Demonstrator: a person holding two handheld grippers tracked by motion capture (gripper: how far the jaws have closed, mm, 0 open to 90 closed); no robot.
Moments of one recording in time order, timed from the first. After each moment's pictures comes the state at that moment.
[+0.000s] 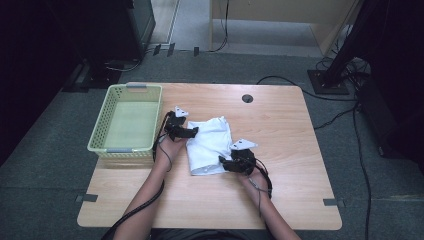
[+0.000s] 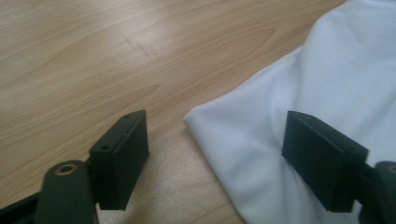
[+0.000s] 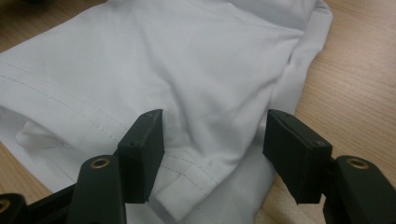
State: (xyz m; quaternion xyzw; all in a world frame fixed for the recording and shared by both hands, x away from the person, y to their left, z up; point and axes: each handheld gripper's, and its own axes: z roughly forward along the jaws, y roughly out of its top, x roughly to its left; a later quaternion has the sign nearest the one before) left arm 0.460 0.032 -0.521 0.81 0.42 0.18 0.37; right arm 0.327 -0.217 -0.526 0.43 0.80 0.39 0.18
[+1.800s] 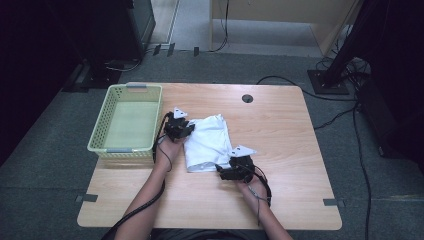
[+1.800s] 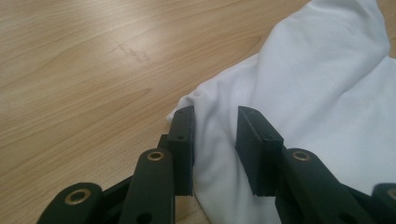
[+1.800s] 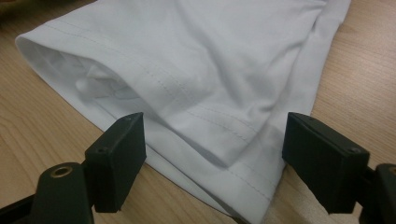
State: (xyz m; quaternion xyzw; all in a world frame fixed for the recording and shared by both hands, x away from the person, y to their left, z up) left arm 0.455 0.035 -0.520 0.81 0.41 0.17 0.39; right arm 0.305 -0.210 -0.526 0.42 0.80 0.39 0.17
